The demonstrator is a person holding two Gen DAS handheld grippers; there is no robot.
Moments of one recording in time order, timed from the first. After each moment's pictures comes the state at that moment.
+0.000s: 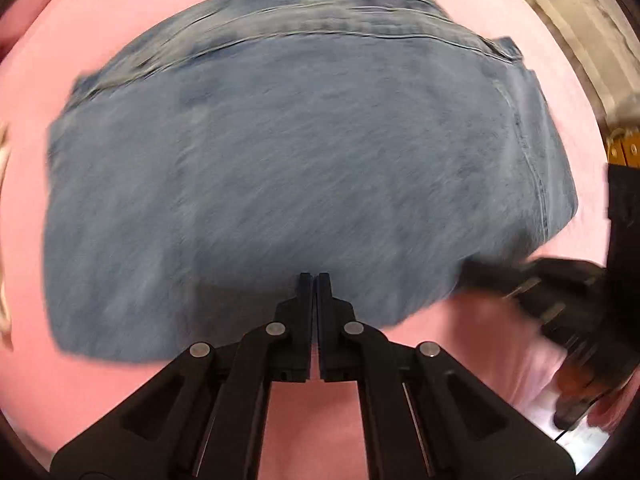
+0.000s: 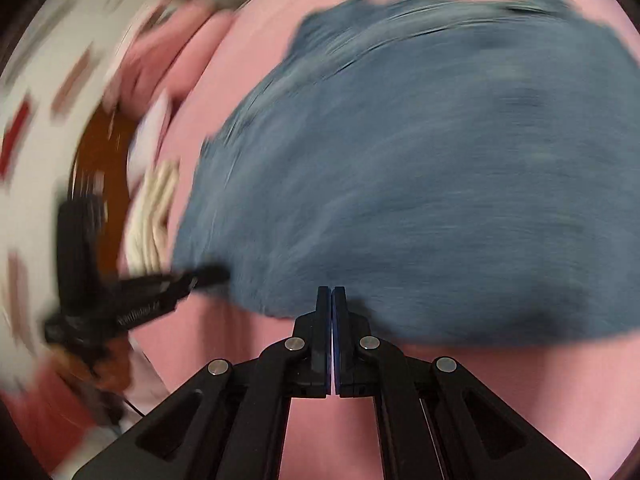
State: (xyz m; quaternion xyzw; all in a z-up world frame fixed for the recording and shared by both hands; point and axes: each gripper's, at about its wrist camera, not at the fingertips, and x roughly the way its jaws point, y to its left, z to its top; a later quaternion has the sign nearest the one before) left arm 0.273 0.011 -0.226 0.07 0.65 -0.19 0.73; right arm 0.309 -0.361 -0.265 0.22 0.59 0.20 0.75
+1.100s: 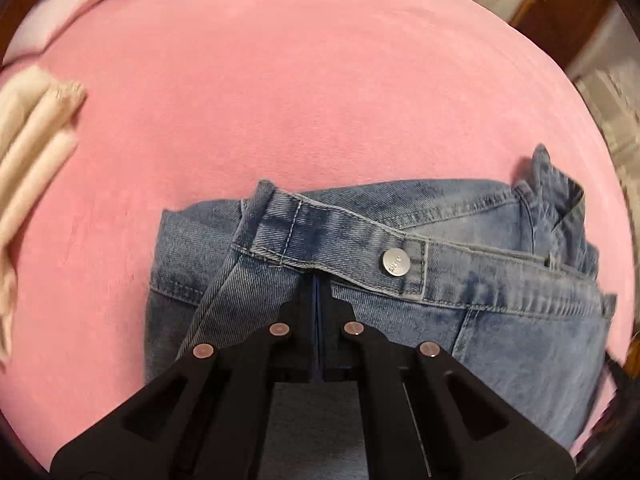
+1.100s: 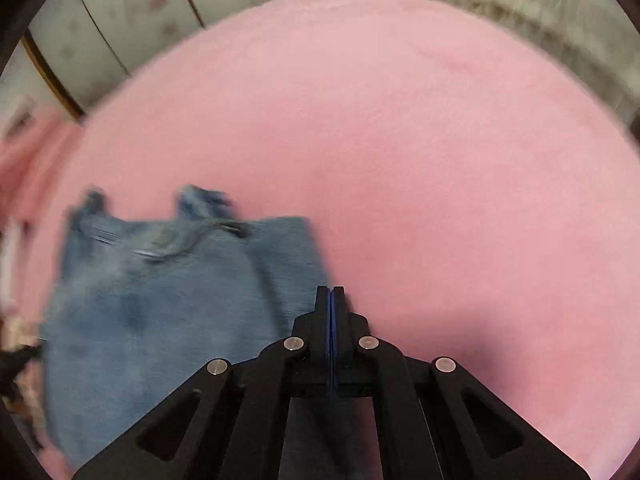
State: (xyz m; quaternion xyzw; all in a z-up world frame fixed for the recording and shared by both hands) left arm 0.433 0.171 -0.243 -0.10 0.56 0.01 0.82; right arm 0.386 -0.591 -0.249 0.15 0.51 -0.16 0.83
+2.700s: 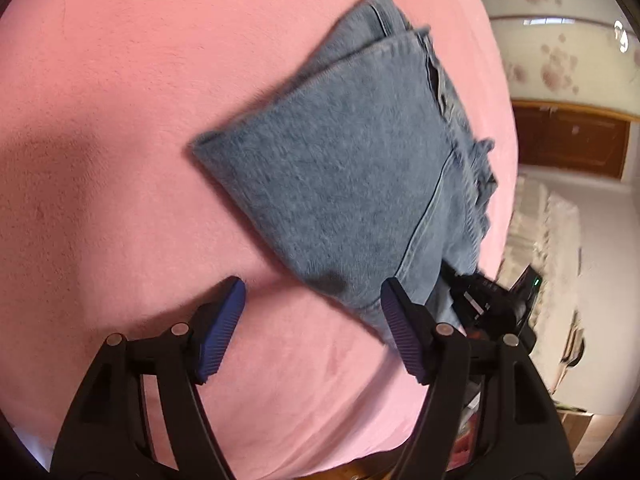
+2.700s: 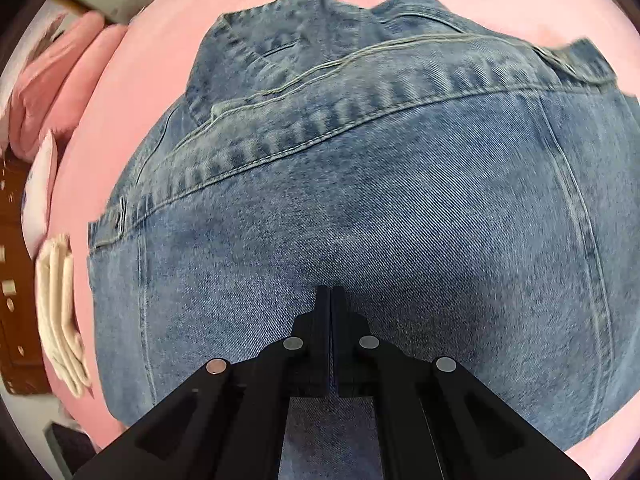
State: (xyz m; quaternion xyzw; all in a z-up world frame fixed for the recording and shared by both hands) left arm 0.225 0.243 -0.290 -0.46 0.60 -0.04 0.65; right arm 0.460 -0.264 -0.313 0.20 0.64 -0.03 0.74
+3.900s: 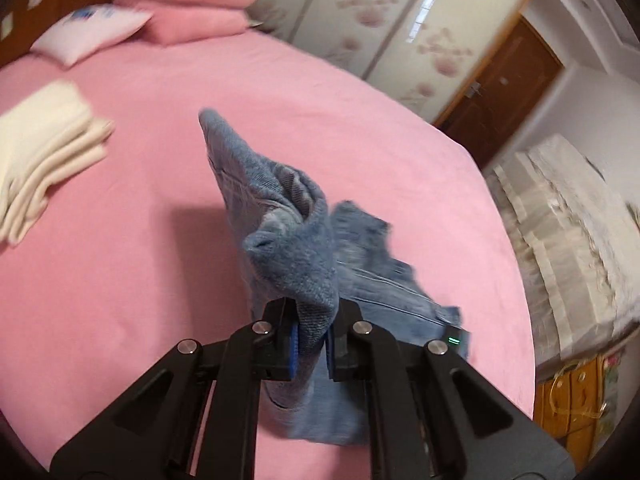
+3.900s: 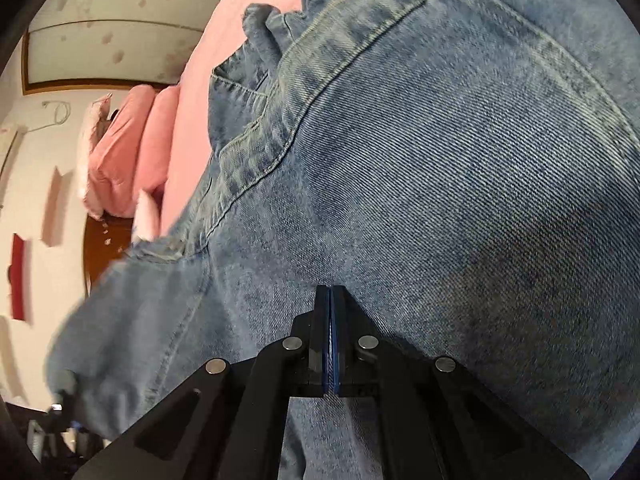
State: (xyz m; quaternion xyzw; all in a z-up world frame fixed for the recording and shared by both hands) left arm 0.270 0.024 -0.088 -0.20 0.39 -0.06 0.90; right arm 0.410 -0.359 -0.346 0.43 0.57 0.11 0.69
